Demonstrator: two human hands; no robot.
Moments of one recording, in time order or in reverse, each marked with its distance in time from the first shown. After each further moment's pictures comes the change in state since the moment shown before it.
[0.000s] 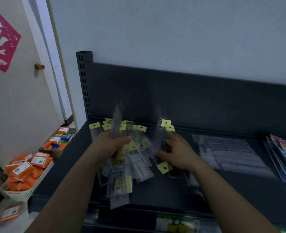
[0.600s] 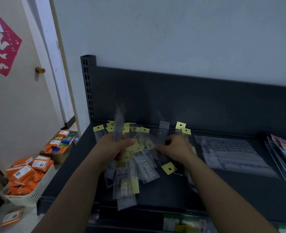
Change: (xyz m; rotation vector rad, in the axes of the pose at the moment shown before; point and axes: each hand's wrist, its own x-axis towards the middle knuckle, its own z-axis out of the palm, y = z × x) left_hand -0.006 0.002 -0.005 -0.059 -0.027 -0.001; right_hand 0.017 -0.031 -0.002 0.193 0.047 0.385
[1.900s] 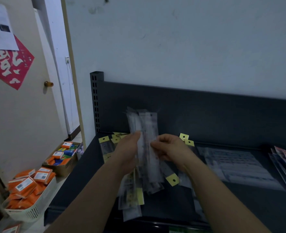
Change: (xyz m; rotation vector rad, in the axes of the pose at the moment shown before) left_hand -0.002 0.035 0.034 -0.536 -0.073 -0.081; right_hand -0.031 -0.047 -0.025 0.953 -0.257 -0.134
